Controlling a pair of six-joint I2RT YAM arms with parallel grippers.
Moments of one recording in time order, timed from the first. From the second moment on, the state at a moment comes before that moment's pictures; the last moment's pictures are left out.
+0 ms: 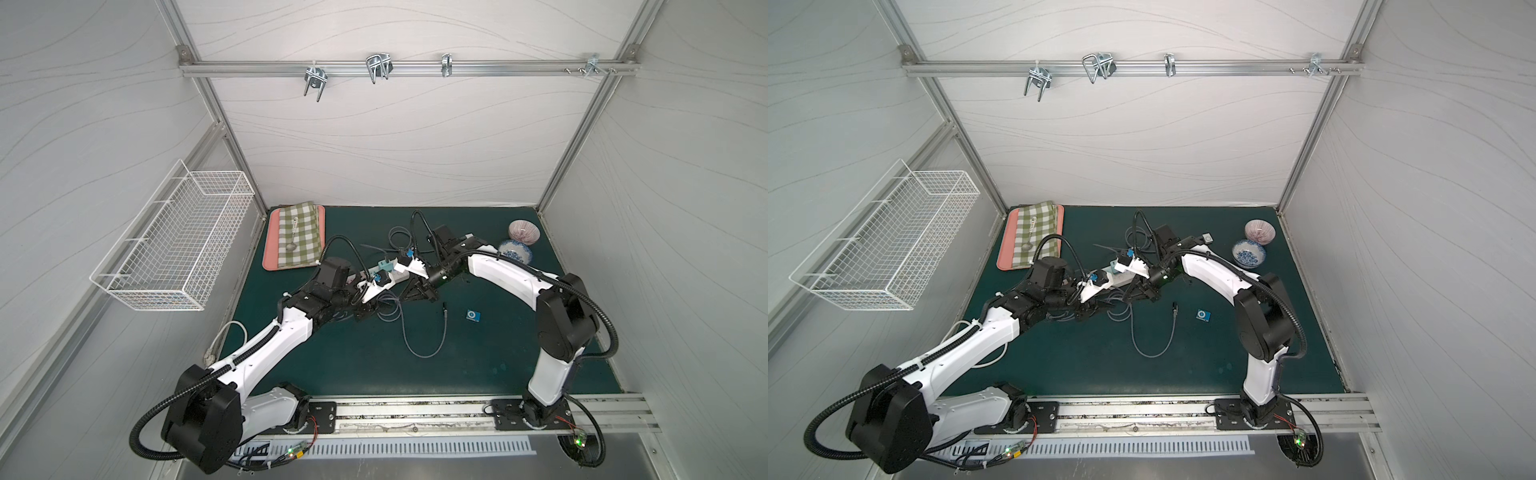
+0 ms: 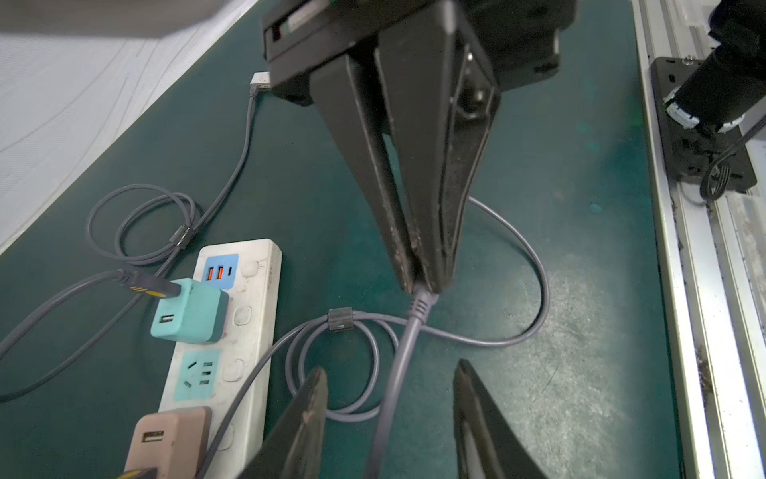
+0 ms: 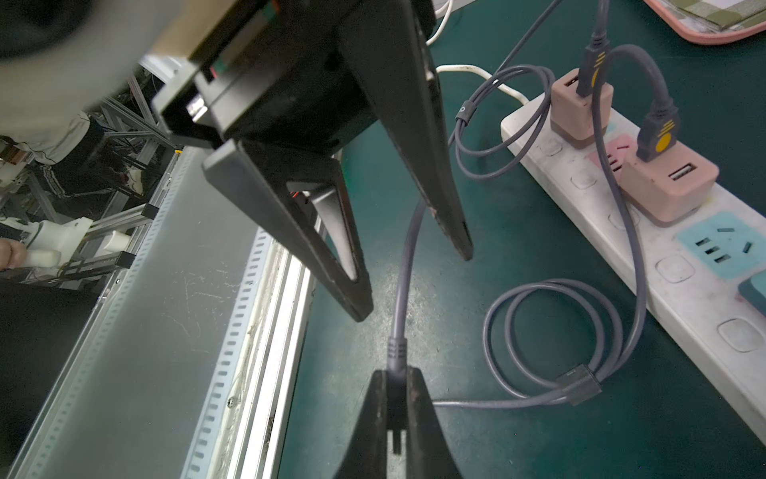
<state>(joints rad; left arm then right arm) -0.45 1.18 0.75 -0.29 0.57 0.58 0.65 1.81 1.43 -0.82 -1.00 -0.69</state>
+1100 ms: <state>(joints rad) -0.48 1.29 0.86 -0.40 0.65 0.54 0.63 1.47 1.11 -0.53 -0.81 -0.74</state>
